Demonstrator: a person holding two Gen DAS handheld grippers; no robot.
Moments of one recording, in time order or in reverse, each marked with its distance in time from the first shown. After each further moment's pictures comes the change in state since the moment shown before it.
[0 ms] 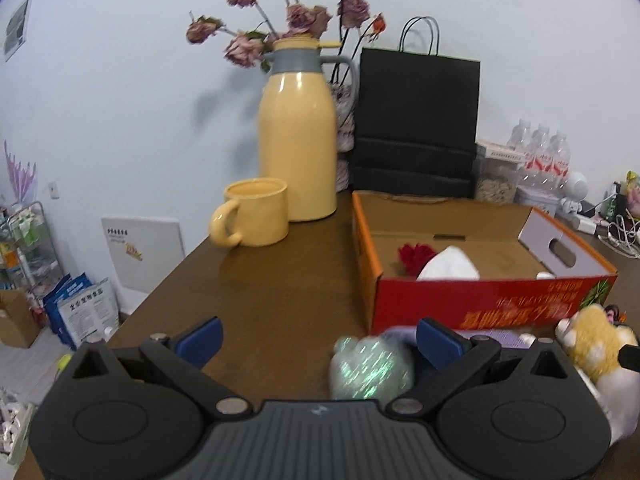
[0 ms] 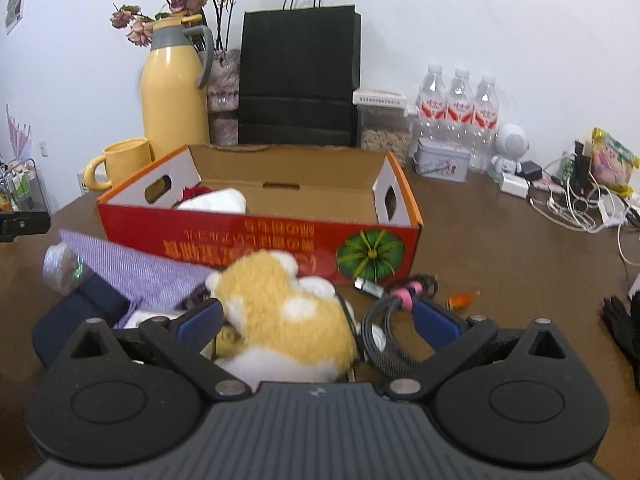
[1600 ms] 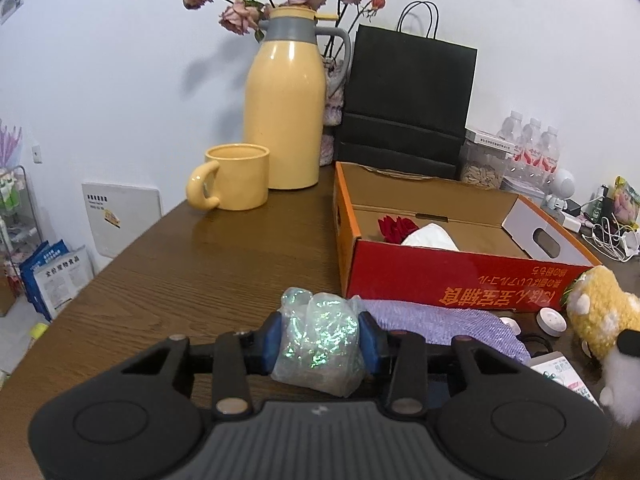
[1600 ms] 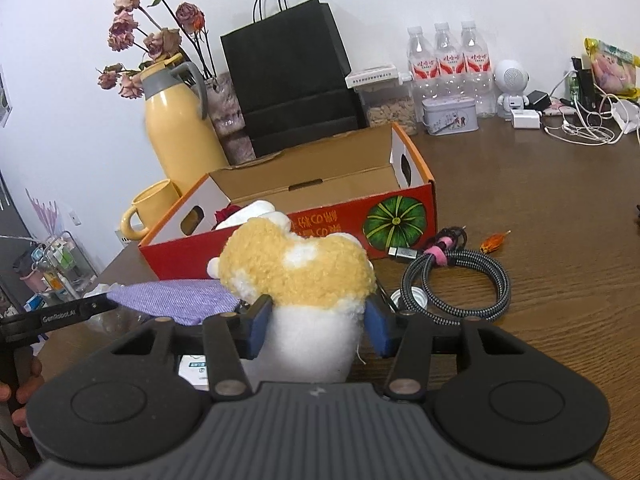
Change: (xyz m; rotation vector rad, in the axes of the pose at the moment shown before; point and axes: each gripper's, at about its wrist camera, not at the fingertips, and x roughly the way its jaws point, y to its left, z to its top) left arm 0.009 -0.003 -0.017 -0.062 0.046 -0.073; right arm -0.016 -0.016 -0.006 0.277 0.008 0.156
